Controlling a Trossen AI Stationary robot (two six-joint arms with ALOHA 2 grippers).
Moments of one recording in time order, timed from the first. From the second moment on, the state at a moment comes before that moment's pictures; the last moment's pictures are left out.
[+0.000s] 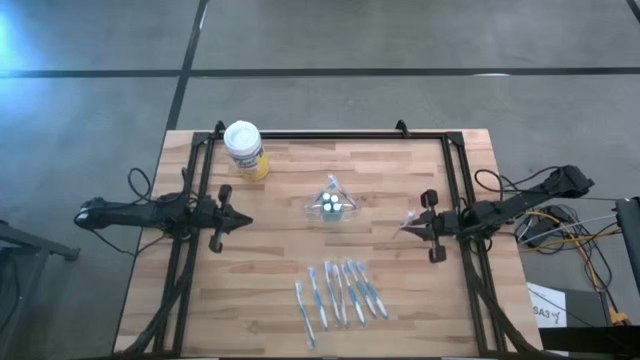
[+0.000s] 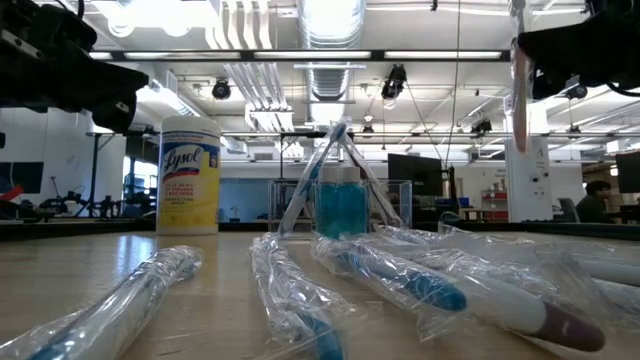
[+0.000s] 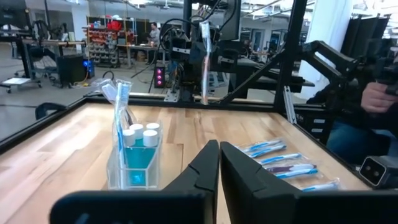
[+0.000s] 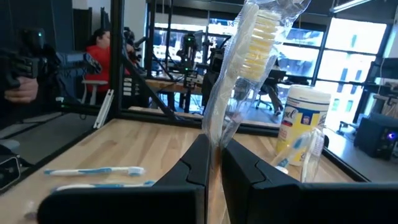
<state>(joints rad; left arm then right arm) -0.08 0.06 0.01 0.02 -0.02 -0.09 0.37 0.42 0.01 0.53 0.30 -0.12</state>
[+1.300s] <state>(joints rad) -0.08 0.06 0.01 0.02 -0.10 -0.09 -0.15 1.36 0.57 0.64 -0.01 -0.16</state>
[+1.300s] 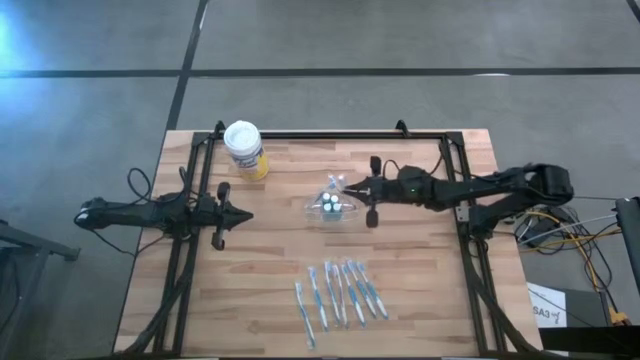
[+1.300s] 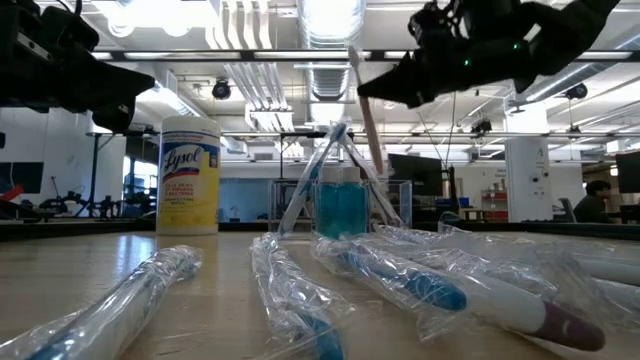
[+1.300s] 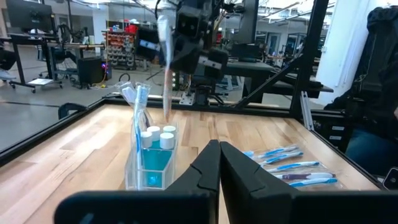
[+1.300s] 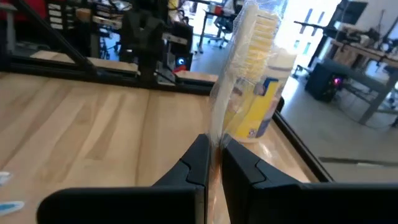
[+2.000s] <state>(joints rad) -0.08 0.06 0.01 0.02 -0.09 -0.08 -0.17 1.57 0.48 0.89 0.06 -0.05</state>
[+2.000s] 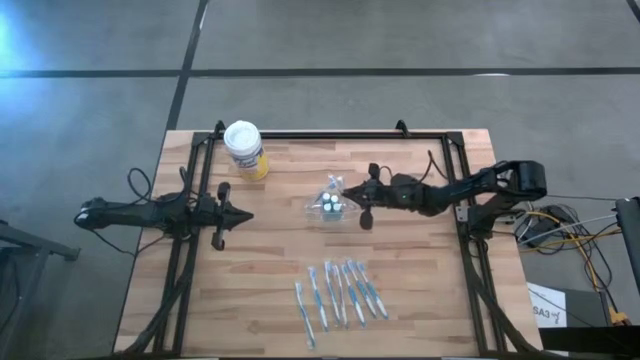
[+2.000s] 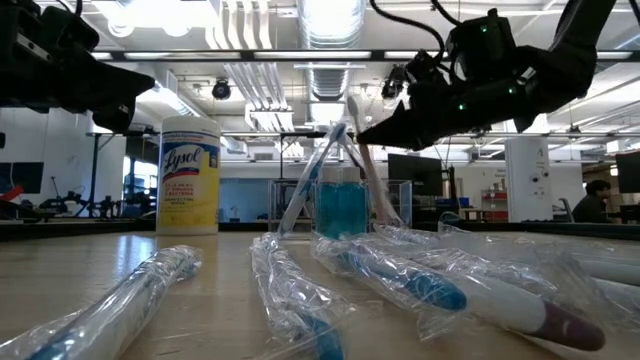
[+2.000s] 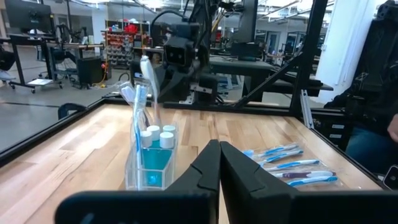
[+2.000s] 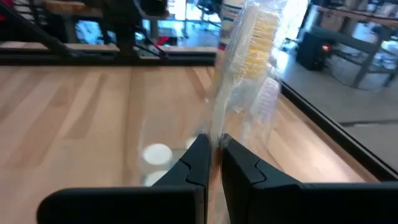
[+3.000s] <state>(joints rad) -0.08 0.09 0.01 0.02 -0.09 -0.09 -0.15 1.62 0.51 0.74 0.11 -0.05</state>
